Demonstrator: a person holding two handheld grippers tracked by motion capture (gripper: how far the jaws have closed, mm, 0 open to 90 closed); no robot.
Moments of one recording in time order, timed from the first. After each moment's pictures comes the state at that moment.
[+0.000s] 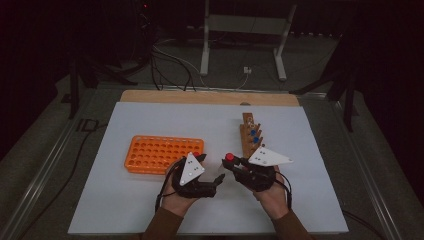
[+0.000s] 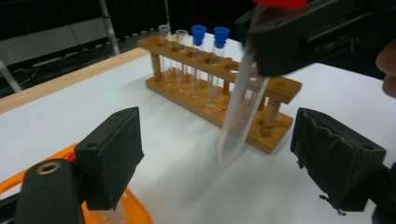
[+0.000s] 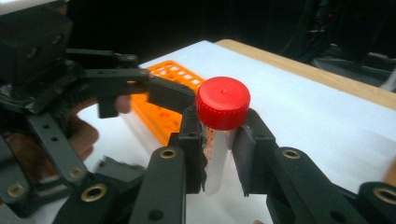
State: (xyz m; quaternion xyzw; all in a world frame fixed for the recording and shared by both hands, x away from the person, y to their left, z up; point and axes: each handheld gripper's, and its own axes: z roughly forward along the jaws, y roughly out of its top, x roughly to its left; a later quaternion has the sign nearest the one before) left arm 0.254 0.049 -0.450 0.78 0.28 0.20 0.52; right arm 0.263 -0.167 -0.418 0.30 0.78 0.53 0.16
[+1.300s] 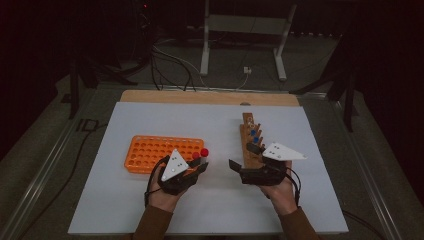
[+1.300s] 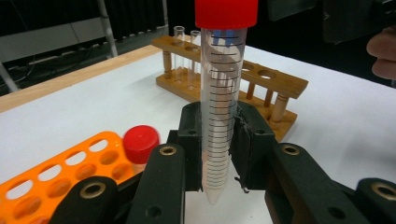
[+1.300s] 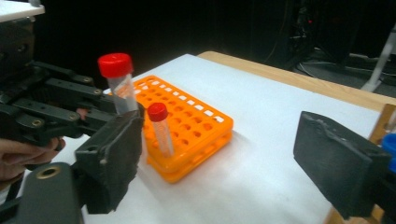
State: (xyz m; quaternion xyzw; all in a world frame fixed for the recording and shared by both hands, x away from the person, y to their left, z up) left arm 0.262 0.090 -0.446 0.77 0.29 0.19 0.53; right arm 0.274 -0.197 -0.415 0.34 0.74 0.55 0.17
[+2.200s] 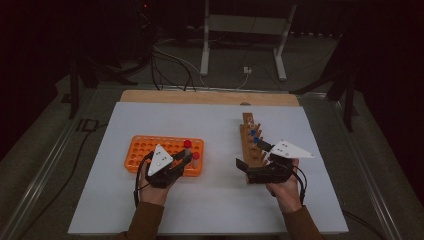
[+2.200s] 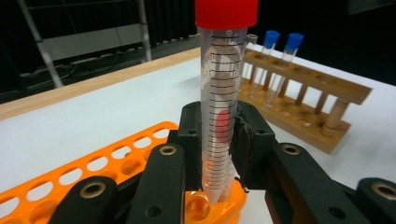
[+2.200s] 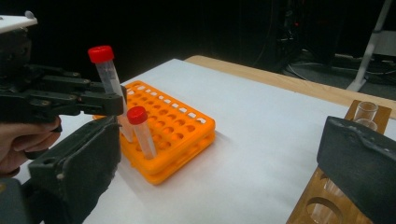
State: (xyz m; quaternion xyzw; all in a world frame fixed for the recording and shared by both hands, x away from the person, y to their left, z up) left arm 0.278 0.120 -0.460 0.74 0.34 0.24 0.52; right arm 0.278 -0.212 -0.415 0.35 0.73 0.56 0.18
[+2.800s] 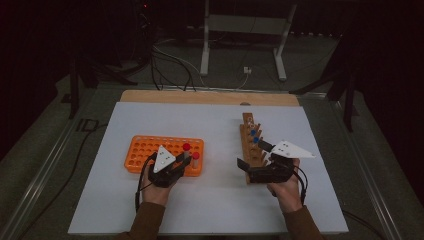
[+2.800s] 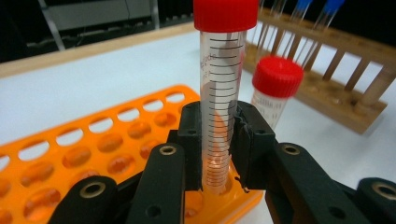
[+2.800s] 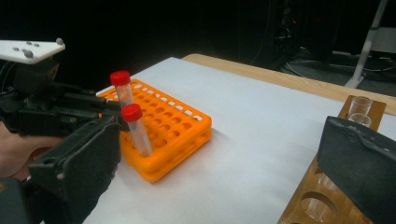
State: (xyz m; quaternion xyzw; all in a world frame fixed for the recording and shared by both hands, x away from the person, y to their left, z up) left arm 0.288 0.115 -0.486 0.76 0.38 0.22 0.48; right arm 0.280 -0.216 -0.418 0.36 0.73 0.56 0.18
